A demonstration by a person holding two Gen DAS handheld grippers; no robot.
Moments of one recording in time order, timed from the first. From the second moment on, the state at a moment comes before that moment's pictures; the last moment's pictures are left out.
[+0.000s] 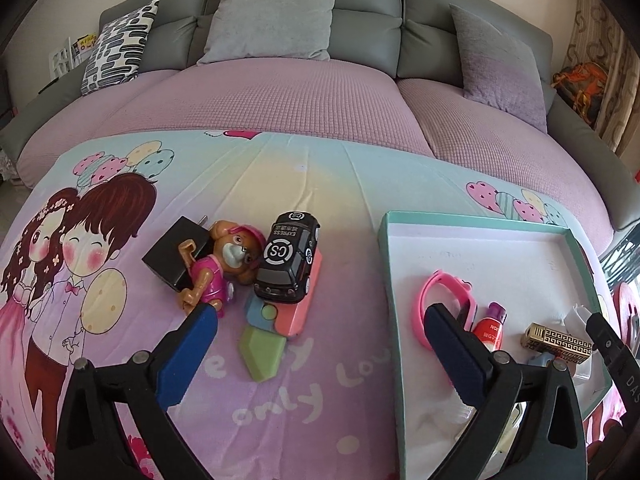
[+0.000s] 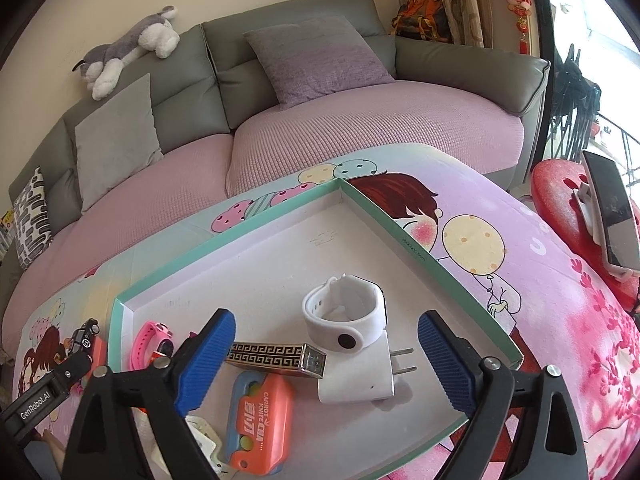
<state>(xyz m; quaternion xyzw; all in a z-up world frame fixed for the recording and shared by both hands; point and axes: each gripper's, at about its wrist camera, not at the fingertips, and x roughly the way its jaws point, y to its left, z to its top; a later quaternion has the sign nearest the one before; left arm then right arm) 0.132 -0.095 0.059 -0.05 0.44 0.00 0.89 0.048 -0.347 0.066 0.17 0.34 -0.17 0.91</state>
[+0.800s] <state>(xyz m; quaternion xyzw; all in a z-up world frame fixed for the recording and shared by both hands) 0.126 -0.013 0.057 -0.11 0.44 0.10 0.89 0.059 -0.257 0.093 0.09 0.30 -0.09 0.95</state>
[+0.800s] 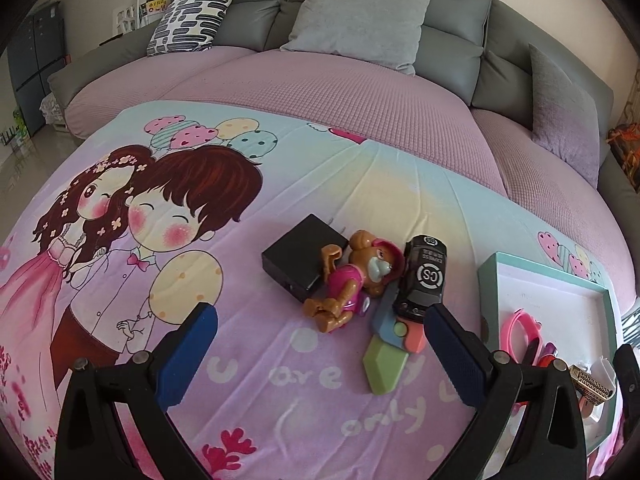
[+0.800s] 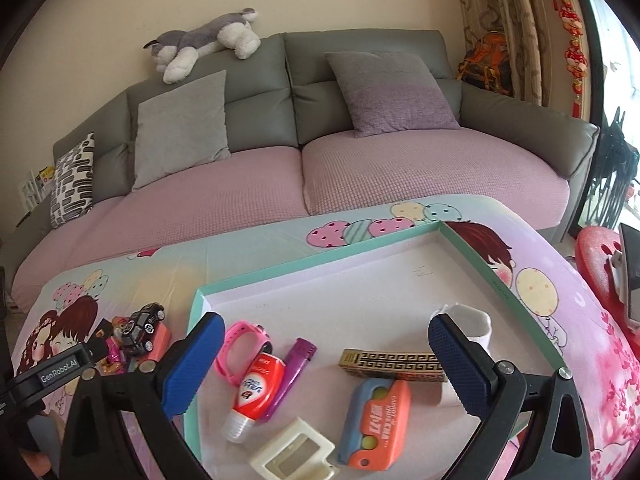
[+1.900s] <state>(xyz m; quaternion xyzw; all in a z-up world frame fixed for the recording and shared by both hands) 0.126 0.051 0.052 -0.20 0.39 0.07 0.90 0.087 -0.165 0.057 0.08 0.37 0.04 0.92</state>
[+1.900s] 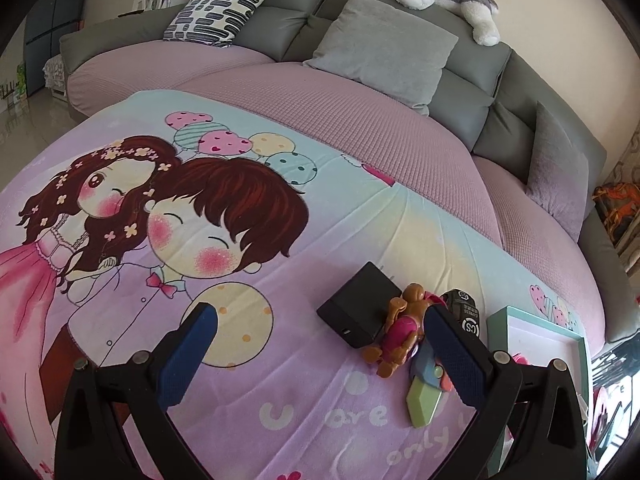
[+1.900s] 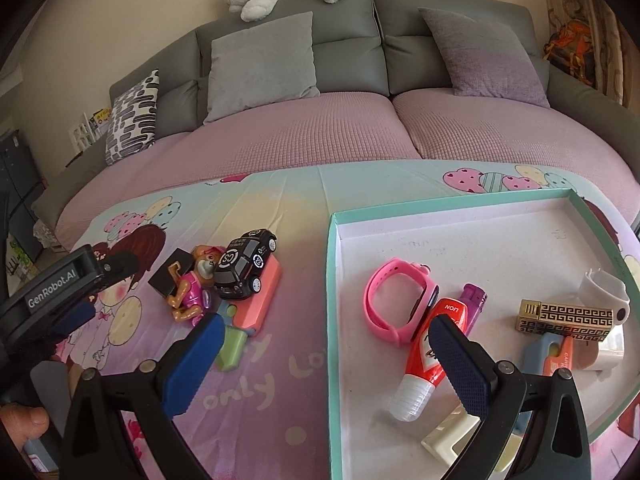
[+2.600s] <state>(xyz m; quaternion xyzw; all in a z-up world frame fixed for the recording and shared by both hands) 0.134 0.032 0.024 -0.16 0.45 0.01 0.88 0.148 -0.133 0.077 0.06 0.42 0.15 0.90</state>
